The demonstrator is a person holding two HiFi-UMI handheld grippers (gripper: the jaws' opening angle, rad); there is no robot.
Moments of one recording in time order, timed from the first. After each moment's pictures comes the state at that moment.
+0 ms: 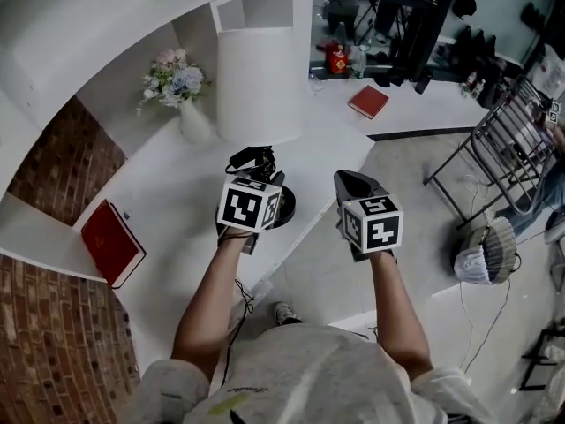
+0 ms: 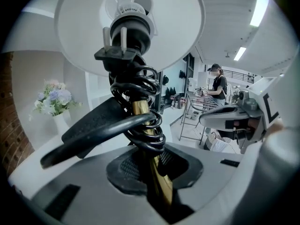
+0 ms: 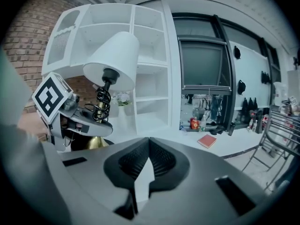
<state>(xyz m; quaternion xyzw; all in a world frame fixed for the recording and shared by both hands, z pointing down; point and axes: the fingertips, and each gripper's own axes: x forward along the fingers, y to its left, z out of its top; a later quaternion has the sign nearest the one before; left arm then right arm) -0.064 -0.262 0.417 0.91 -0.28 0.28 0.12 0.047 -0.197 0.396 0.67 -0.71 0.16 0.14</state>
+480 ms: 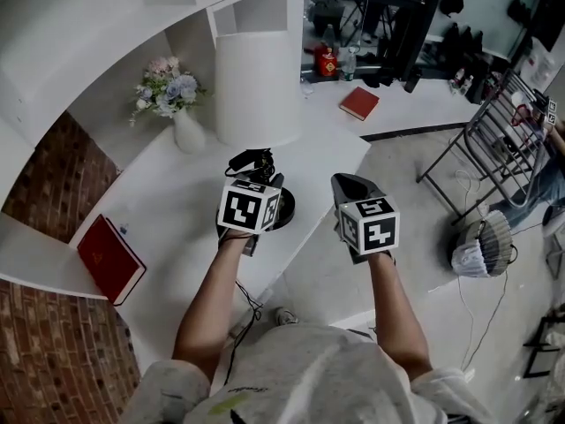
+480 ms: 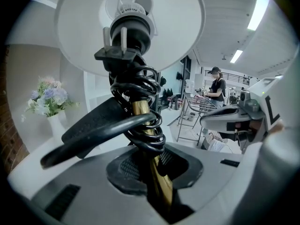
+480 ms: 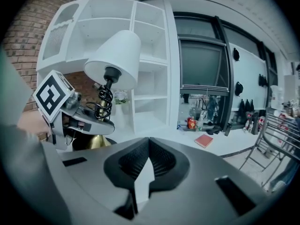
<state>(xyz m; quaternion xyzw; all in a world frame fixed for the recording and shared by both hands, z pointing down) -0.062 -0.282 0.419 0.92 -0.25 0.27 0.12 0.041 -0.210 0.398 0.68 -0.70 0.16 0.16</state>
